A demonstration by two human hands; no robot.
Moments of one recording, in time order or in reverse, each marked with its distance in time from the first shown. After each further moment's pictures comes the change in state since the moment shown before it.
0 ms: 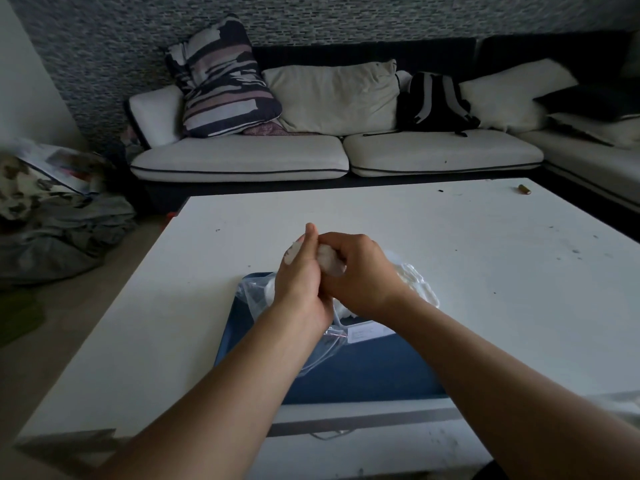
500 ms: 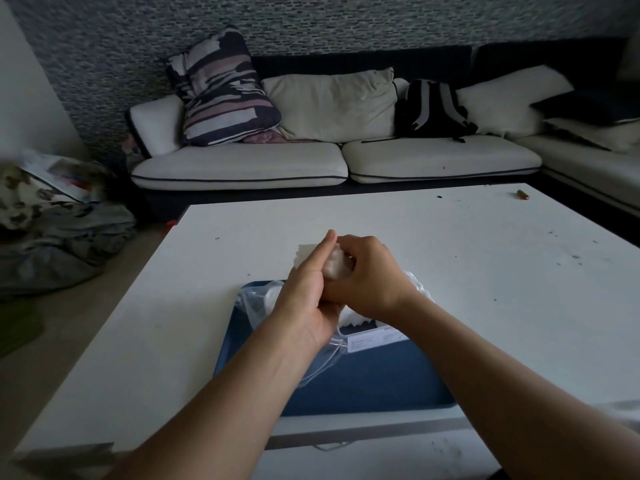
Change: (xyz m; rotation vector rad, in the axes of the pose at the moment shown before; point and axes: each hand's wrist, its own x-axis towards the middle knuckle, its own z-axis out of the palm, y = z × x) left_hand -0.025 0.012 0.011 0.048 -0.107 -0.128; right_hand 0.002 0.002 -0.014 -0.011 0.022 0.028
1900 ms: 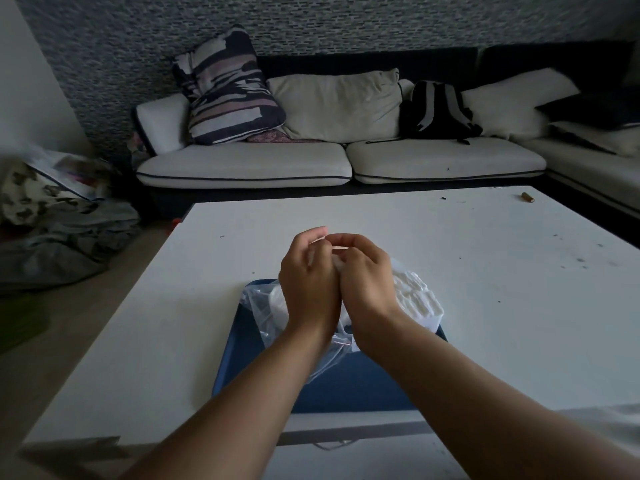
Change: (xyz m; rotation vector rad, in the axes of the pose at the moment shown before) left_hand 0.007 -0.009 -0.010 0.586 0.245 0.709; right_hand -0.012 -0.037 0.029 0.729 0.312 0.454
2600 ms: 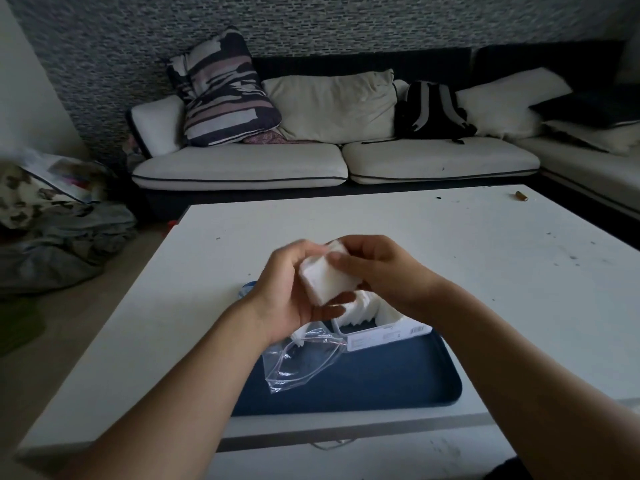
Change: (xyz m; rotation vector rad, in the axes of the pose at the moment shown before) left_hand 0.022 0.020 -0.039 -0.225 -0.701 -0.613; right_hand 0.029 -0.019 -0.055 -0.338 -0.571 -0.100
